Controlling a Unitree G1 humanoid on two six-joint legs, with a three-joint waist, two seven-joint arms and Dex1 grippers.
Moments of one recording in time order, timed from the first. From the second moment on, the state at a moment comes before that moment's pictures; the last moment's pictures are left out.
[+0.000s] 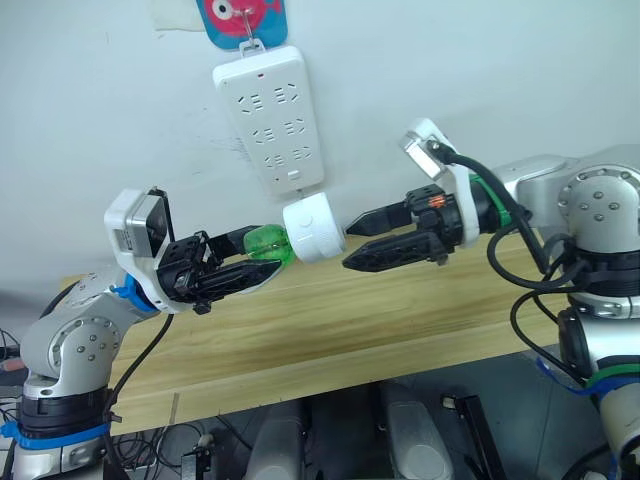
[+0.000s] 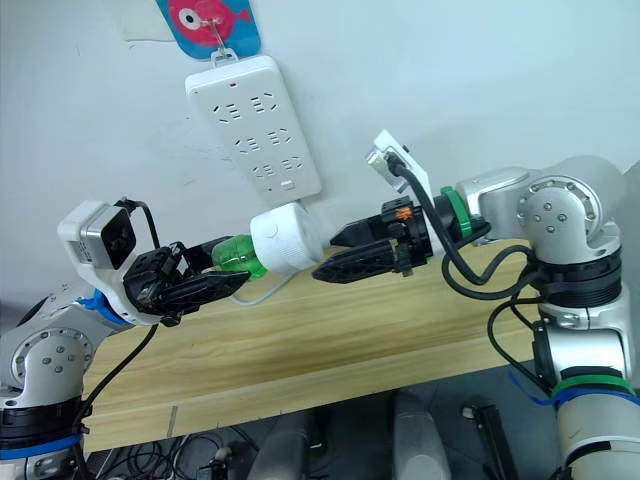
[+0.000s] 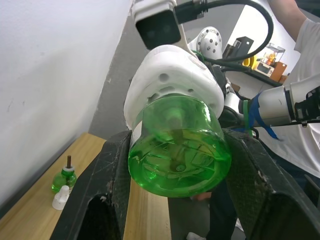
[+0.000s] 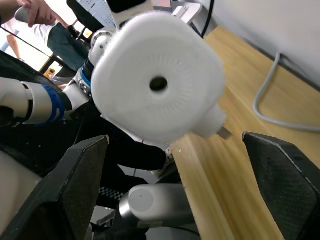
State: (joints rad) left arm -0.28 0.68 0.30 -0.28 -1.04 0.63 -1.19; right arm -1.07 -0.63 0.07 -0.16 1.00 1.48 0.90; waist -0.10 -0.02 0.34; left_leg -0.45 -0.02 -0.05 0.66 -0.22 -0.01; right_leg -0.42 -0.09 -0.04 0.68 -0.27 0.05
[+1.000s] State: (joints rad) left arm -0.28 0.68 0.31 -0.30 -1.14 0.69 -1.12; right arm -1.05 -0.53 0.14 0.05 0.72 1.19 0.92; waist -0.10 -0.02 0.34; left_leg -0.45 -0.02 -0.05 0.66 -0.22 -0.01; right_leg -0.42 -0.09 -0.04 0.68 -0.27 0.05
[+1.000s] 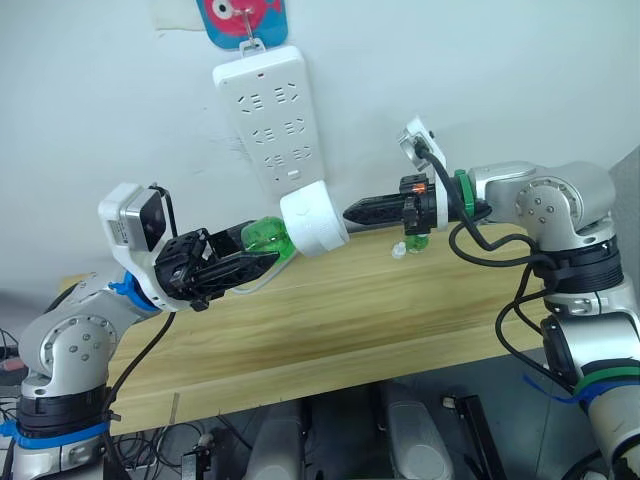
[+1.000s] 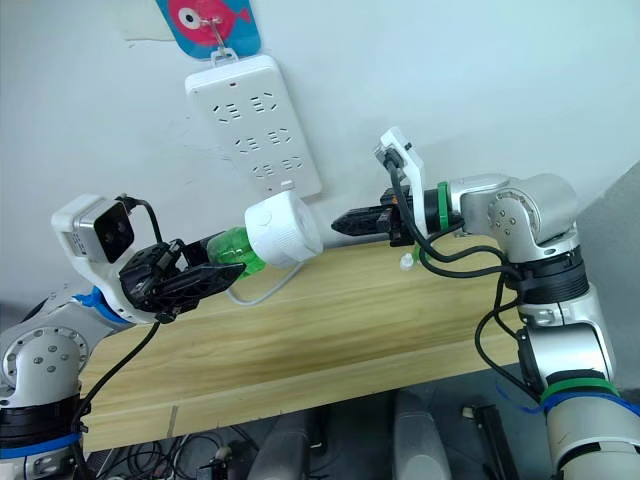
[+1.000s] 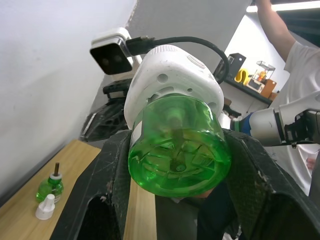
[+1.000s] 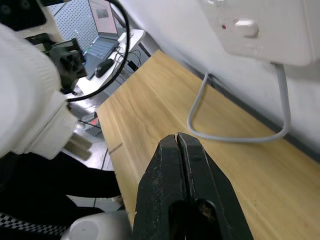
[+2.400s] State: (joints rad) left arm -0.28 0.66 0.30 -0.26 -1.06 0.62 -1.15; right arm -1.03 -0.50 0.10 -0.26 0.93 1.50 0.82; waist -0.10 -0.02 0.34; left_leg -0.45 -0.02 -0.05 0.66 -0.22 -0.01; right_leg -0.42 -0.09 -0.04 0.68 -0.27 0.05
